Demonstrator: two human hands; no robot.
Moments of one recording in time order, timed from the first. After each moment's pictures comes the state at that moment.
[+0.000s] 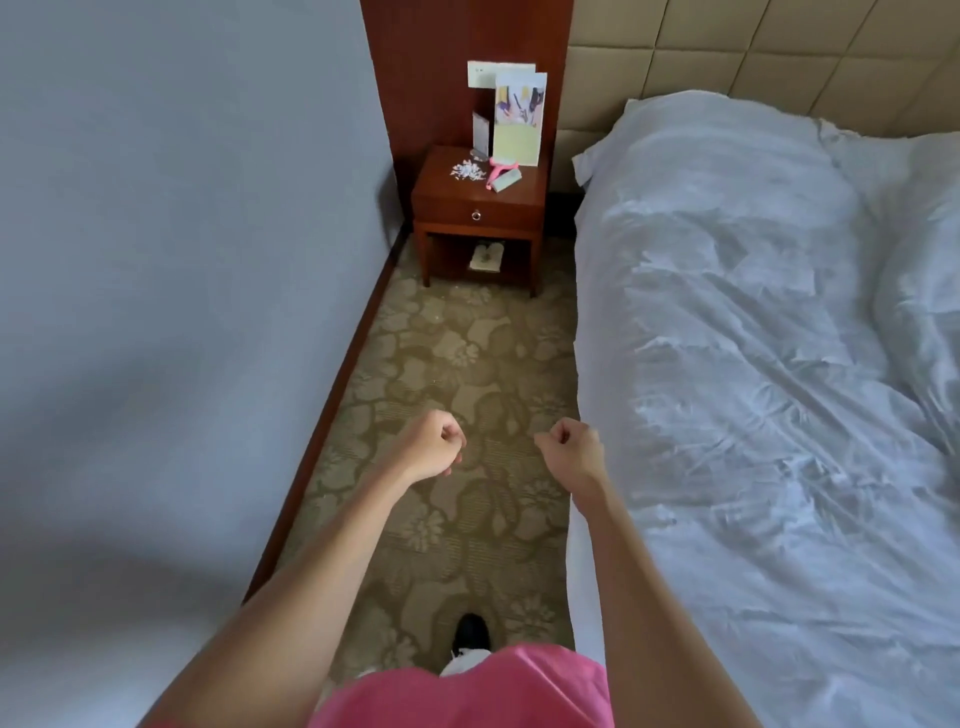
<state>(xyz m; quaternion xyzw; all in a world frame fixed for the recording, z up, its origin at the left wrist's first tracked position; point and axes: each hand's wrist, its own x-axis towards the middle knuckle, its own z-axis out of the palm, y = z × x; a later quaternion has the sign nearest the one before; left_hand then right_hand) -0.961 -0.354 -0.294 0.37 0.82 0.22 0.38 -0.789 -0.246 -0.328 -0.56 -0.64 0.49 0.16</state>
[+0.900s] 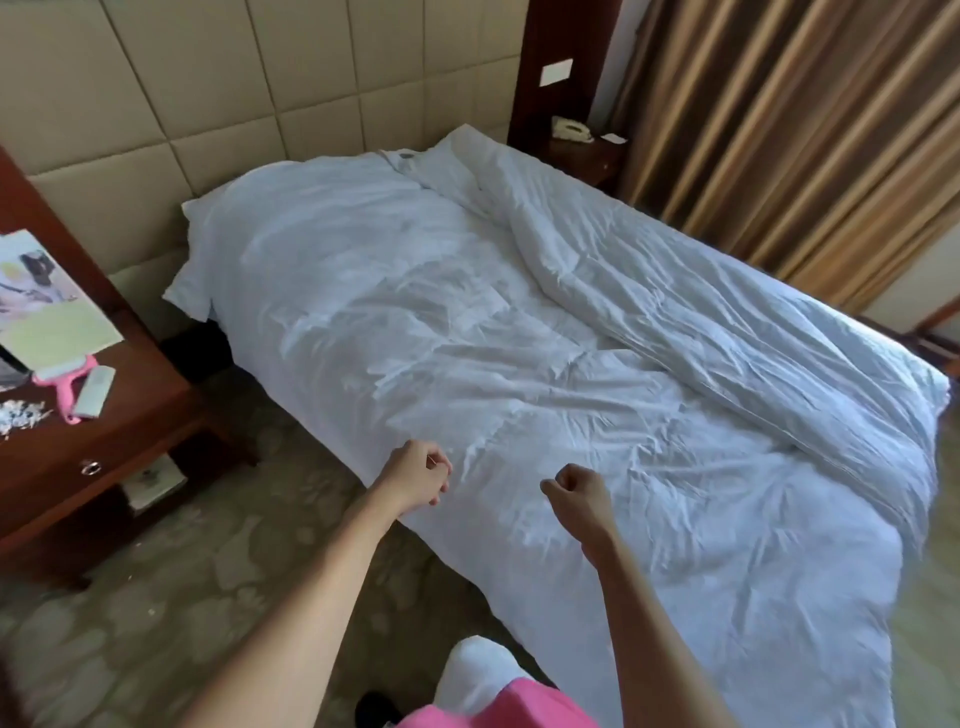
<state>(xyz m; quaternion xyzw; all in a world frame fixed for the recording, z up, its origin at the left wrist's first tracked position) -1.021 0.178 -0.290 0.69 0.55 0.05 0.47 -0.821 0.067 -0.312 -0.83 -0.29 0.33 0.35</state>
